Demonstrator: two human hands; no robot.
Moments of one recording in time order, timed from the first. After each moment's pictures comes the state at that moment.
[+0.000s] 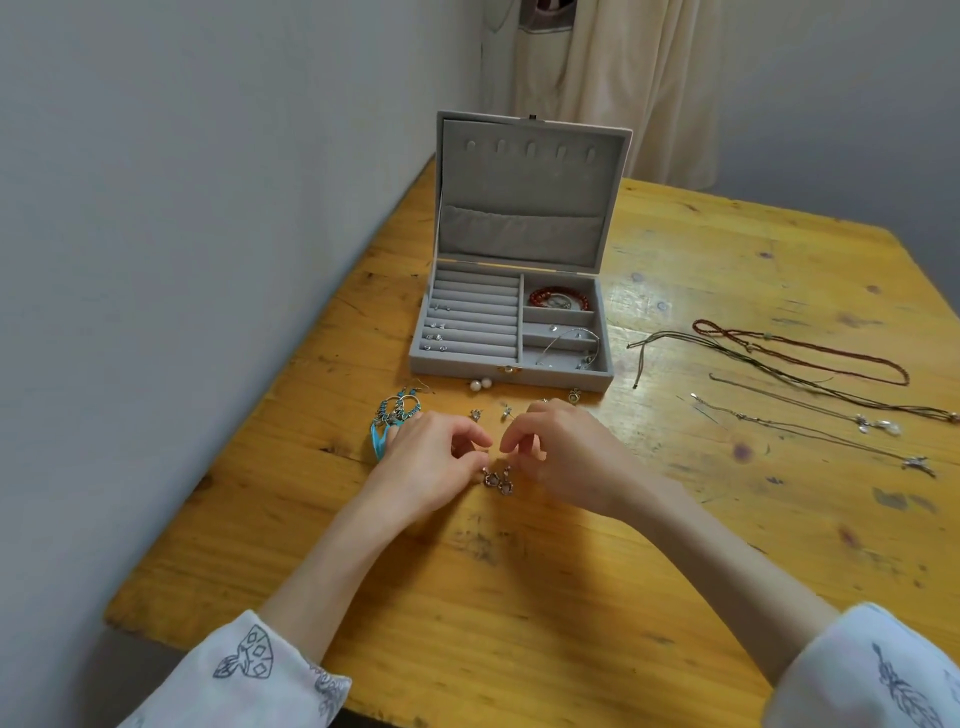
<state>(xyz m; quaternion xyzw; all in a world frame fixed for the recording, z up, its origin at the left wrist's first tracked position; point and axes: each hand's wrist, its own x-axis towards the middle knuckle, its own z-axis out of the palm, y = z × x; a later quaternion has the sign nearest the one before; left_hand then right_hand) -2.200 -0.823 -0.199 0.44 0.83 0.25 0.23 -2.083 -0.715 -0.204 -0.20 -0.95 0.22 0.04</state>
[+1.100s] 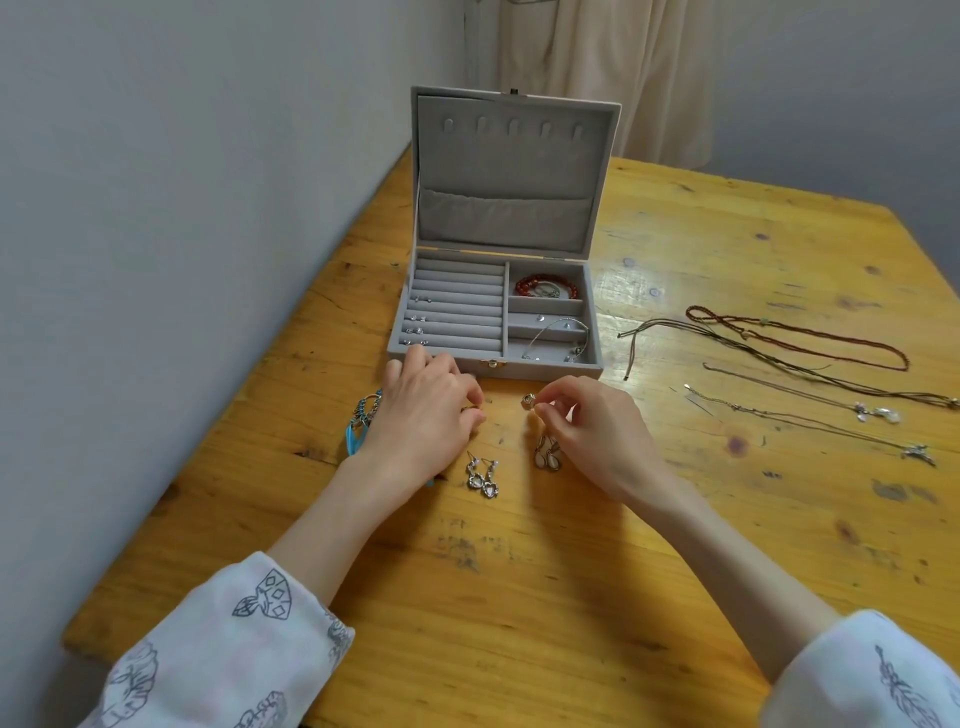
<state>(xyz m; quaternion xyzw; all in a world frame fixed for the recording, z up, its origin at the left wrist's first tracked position) -2.216 -0.785 -0.213 0.56 0.82 0.14 0.02 -2.069 -0.687 -0.226 -0.36 -0.88 0.27 0.17</state>
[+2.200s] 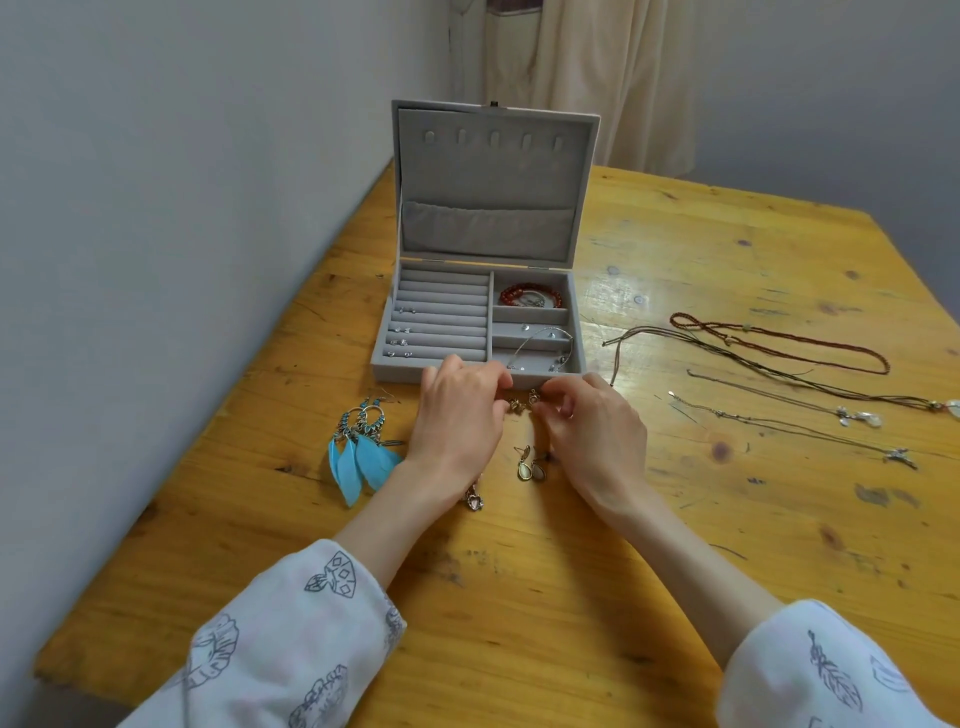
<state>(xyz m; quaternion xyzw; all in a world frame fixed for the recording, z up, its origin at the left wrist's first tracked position) -2.188 -0.751 -0.222 0.53 0.81 0.25 0.00 -2.075 -0.684 -0.237 -0.47 -0.83 0.17 0.24</state>
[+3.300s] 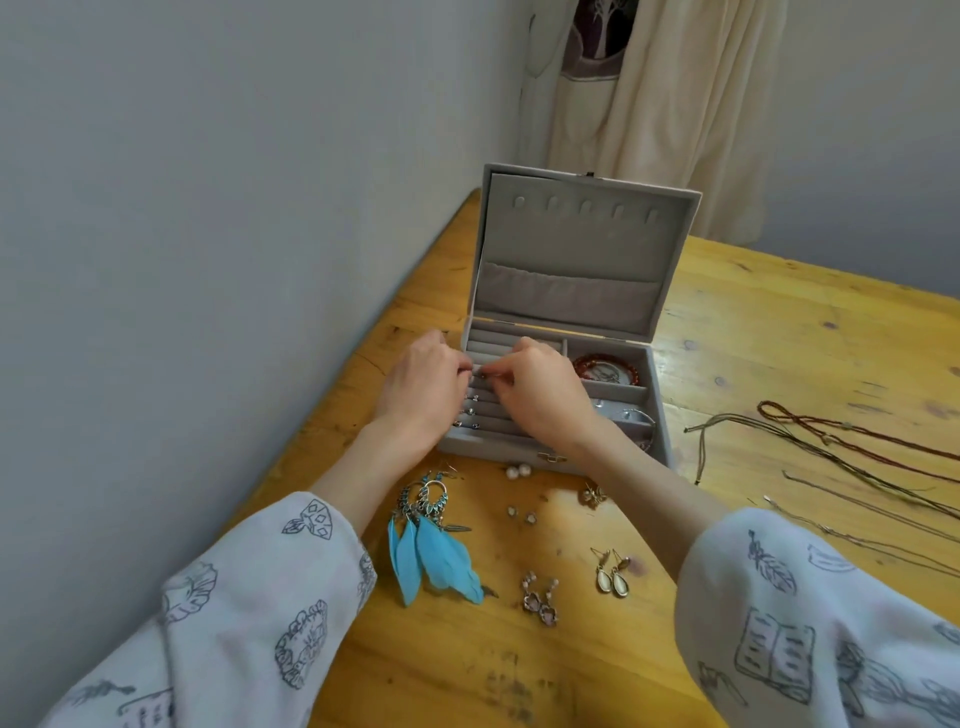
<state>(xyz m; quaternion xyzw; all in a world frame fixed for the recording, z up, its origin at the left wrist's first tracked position) -2.313 -0.734 -0.205 0.47 0.85 0.24 -0.02 -2.217 -0.644 -0.206 -0.26 -0.94 0.16 0.14</state>
